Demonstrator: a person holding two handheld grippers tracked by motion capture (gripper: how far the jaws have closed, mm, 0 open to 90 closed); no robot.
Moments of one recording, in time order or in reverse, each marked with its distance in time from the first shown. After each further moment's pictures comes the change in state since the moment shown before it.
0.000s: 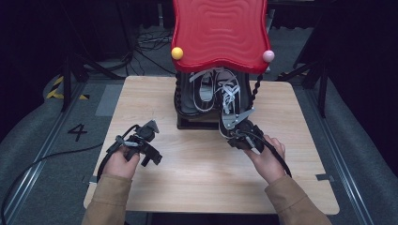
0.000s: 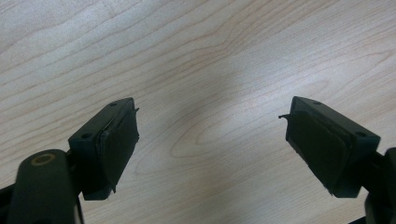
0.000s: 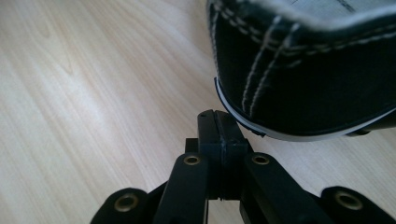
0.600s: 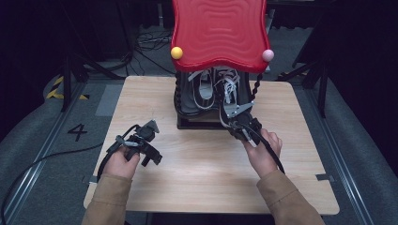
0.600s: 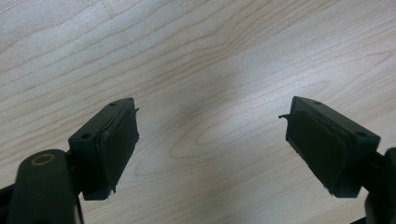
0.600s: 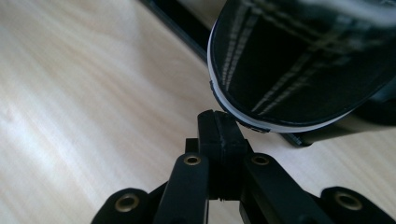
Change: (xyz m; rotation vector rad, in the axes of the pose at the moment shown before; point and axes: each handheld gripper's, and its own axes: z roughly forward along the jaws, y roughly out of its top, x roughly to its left) left arm 0.000 0.001 0.001 0.004 -0.001 0.004; right arm -0.011 0.016 0.002 -0.051 -0.158 0.070
